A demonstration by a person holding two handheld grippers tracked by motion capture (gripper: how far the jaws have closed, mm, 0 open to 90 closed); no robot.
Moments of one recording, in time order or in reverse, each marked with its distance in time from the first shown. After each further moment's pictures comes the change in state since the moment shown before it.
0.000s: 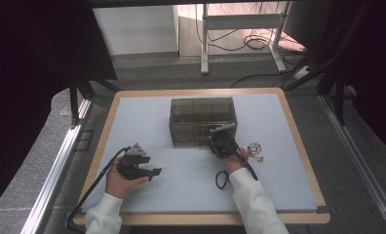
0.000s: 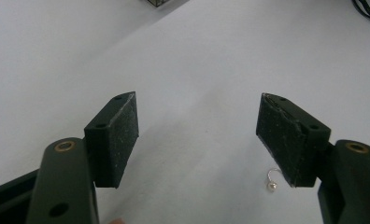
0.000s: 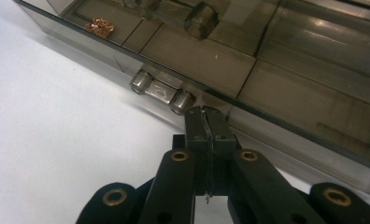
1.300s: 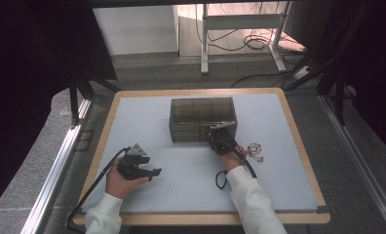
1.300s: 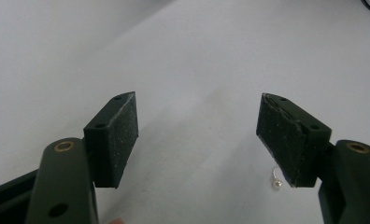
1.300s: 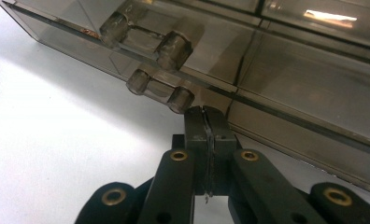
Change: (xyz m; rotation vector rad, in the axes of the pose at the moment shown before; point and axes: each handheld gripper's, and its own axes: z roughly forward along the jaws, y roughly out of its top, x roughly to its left) left arm 0.001 -0.002 0.002 0.011 0.000 -0.004; right arm -0.005 0.005 0.011 -0.045 -0.030 0.029
